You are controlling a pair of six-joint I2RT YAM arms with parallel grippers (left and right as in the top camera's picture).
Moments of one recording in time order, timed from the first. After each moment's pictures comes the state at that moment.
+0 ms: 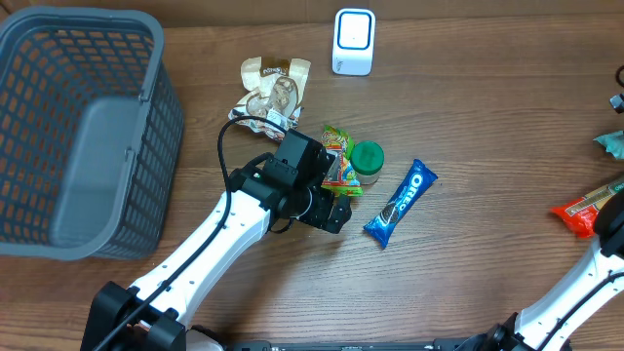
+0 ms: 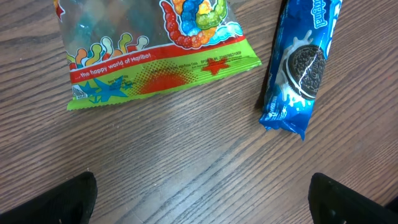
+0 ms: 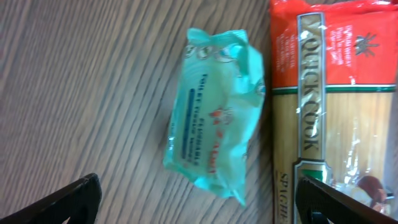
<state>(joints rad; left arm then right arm) -0.52 1.51 1.04 -0.73 0.24 -0.18 -0.60 2.27 2.04 -1.03 0.14 0.56</state>
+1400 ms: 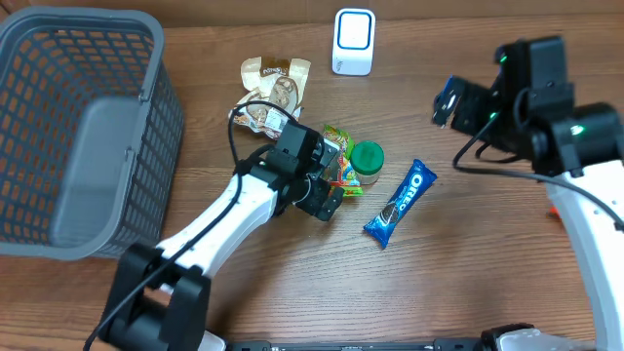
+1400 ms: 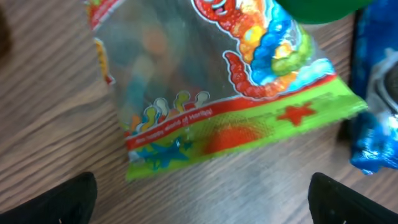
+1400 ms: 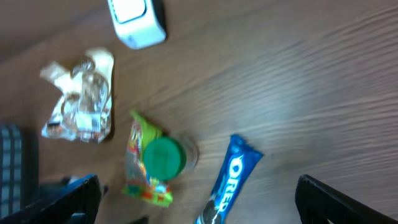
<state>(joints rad) -0.48 1.67 1.04 -0.55 0.14 0.06 0.22 1.43 1.56 -1.08 -0.04 0.54</state>
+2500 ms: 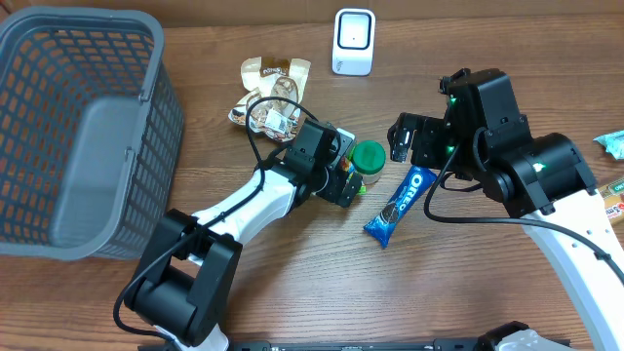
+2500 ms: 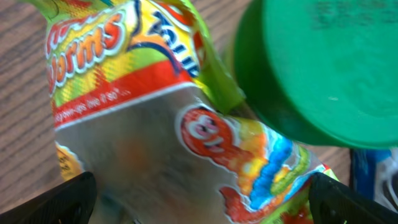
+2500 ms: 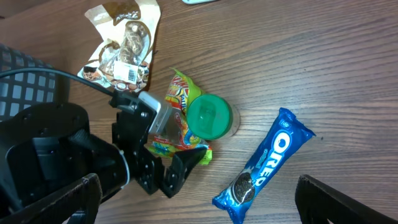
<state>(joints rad) -0.52 1.81 1.04 -0.26 0.15 -0.04 0.40 1.35 1.46 -1.03 -0.07 0.54</state>
